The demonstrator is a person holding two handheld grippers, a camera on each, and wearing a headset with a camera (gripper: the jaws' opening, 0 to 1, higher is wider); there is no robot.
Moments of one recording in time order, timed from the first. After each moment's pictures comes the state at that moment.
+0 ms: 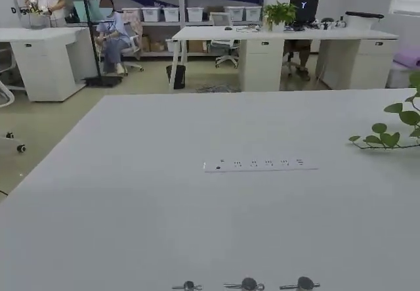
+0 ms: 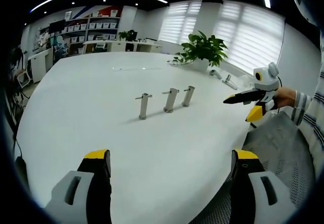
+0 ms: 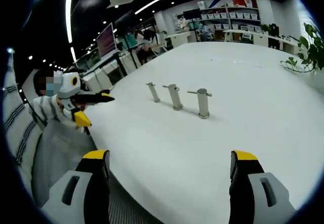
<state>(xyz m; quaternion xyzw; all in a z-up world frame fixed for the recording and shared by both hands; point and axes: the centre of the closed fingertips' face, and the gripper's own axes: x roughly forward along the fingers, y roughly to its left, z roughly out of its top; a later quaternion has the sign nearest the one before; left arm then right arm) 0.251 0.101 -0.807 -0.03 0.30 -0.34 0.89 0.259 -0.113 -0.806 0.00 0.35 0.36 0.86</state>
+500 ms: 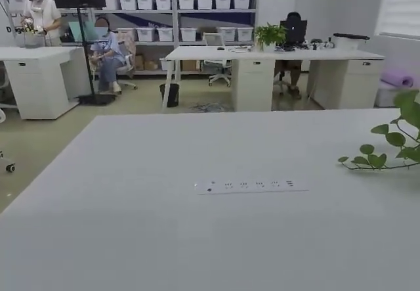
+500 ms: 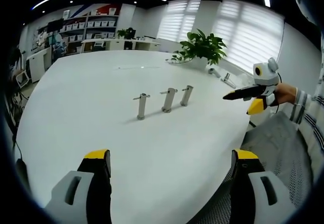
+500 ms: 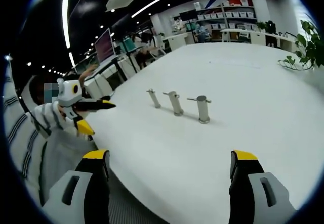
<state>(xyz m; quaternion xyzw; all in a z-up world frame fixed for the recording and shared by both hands) 0.253 0.101 -0.807 -0.03 0.31 -0.34 0.89 0.263 -0.113 -0.791 0.02 0.35 0.36 0.86</state>
